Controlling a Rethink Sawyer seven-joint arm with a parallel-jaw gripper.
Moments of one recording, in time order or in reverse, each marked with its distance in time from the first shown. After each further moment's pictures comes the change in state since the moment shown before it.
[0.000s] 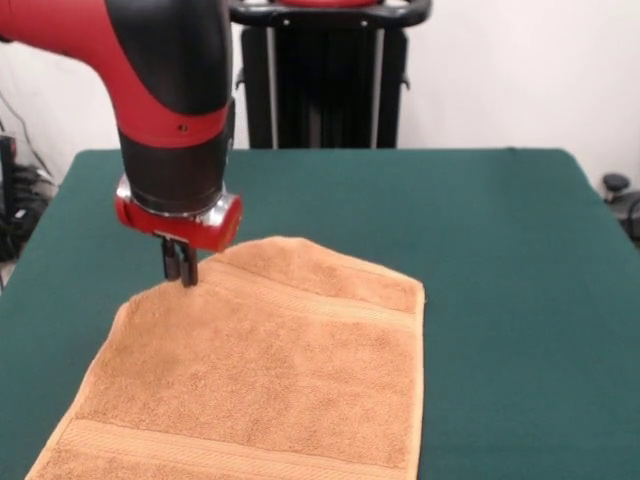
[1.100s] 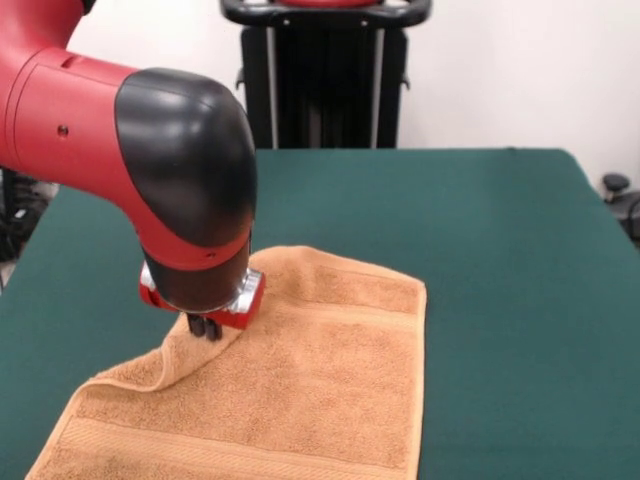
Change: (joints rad) arm 0.056 0.269 -0.017 -0.441 0.000 0.380 0.000
